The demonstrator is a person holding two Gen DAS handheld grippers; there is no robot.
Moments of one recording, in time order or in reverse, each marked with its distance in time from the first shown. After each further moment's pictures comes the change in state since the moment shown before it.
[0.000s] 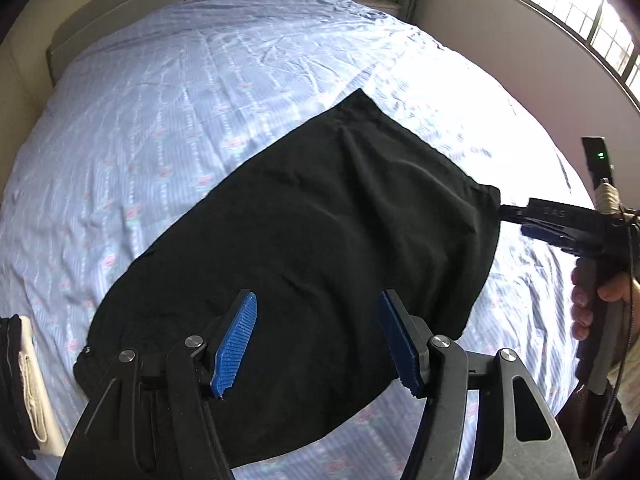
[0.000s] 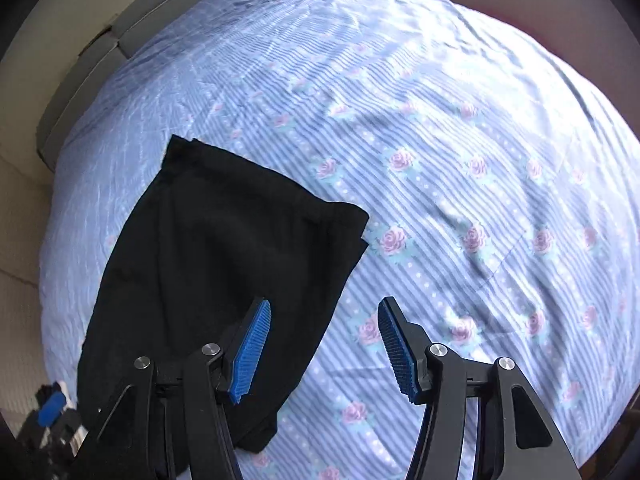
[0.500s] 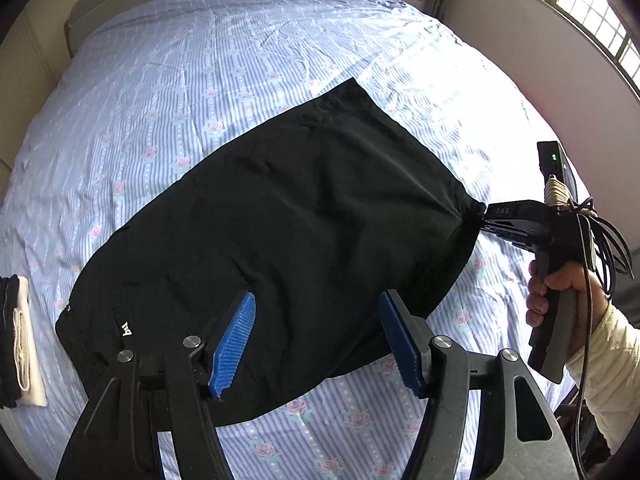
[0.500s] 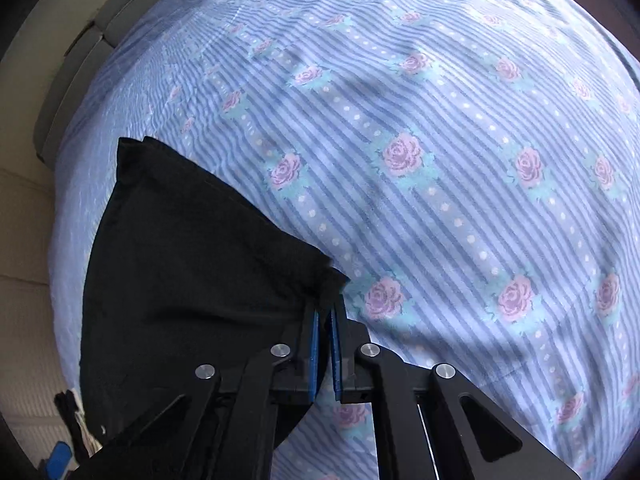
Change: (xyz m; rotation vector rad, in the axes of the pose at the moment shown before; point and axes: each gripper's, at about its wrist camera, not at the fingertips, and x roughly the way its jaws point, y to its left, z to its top) left arm -0.002 -0.044 0.006 -0.114 0.067 0.054; right arm 0.066 -0.026 0.038 0.010 0.128 0.058
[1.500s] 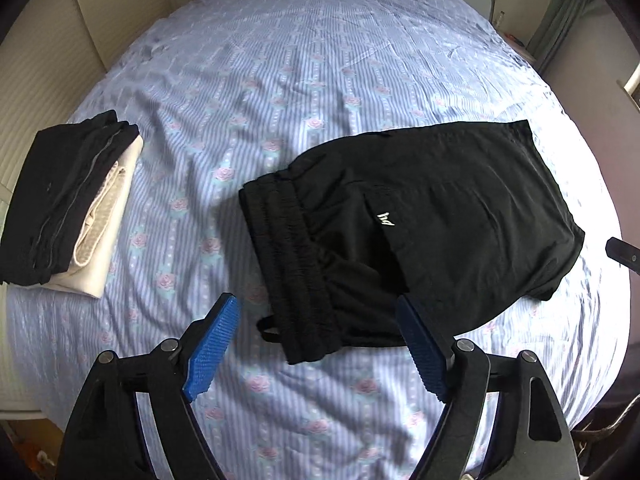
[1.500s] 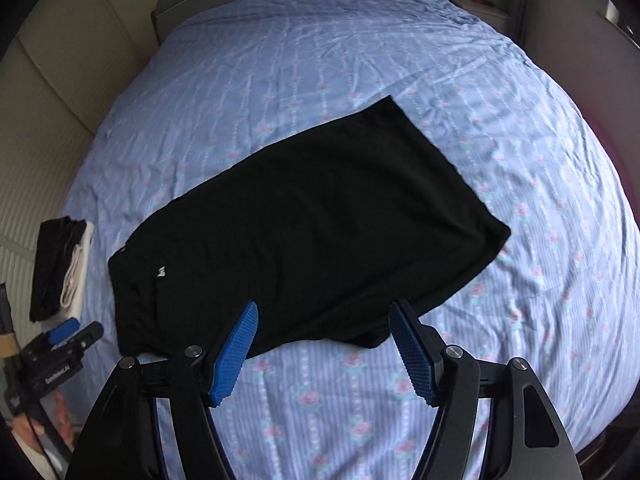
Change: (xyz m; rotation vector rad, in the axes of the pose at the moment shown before) left arm -0.050 0.226 -0.139 -0.317 -0.030 0.126; right arm -0.127 0.197 -0.154 -0.576 -0.044 -0.030
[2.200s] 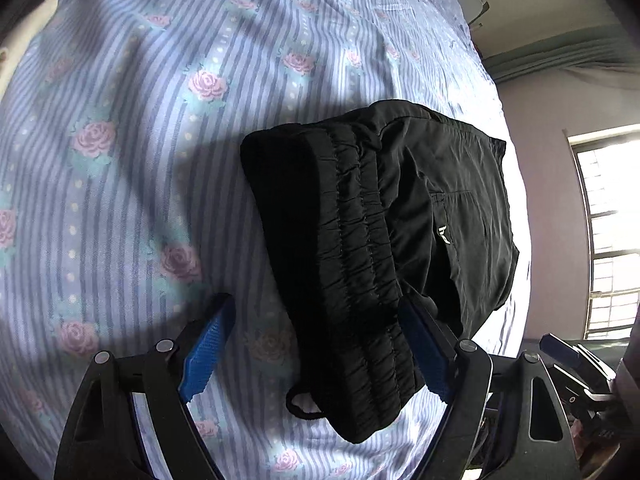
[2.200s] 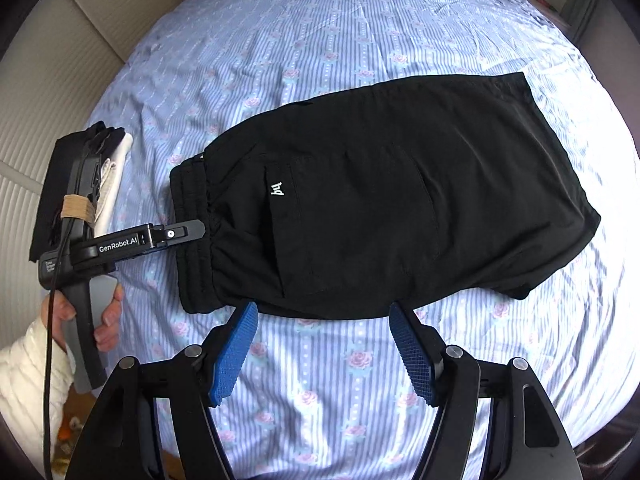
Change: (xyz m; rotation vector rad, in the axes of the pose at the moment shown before) left arm 0.136 0.097 0.026 -0.167 0.243 -0.534; right arm 0.045 0.153 -0.046 -0.125 0.173 -0.003
